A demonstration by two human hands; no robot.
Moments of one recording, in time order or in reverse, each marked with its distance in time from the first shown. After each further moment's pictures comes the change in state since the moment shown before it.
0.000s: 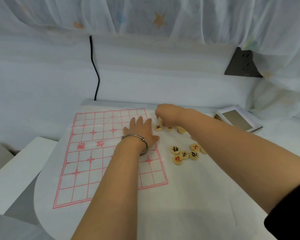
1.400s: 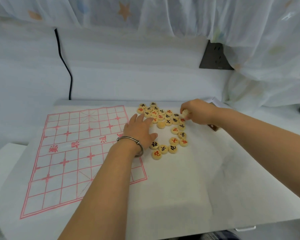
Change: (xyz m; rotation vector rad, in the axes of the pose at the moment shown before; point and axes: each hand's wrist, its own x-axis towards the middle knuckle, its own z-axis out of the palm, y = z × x) left_hand -0.001 0.043 0.018 -0.002 0.051 0.214; right_hand -0.095 0.106 0.014 0.211 0.043 0.232
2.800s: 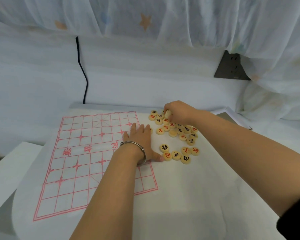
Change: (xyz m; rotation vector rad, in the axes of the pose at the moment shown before) left_hand -0.006 -0.023 -0.004 0.093 -0.155 -0.108; right_hand 0.060 -0.067 0.003 0.058 0.024 -0.089
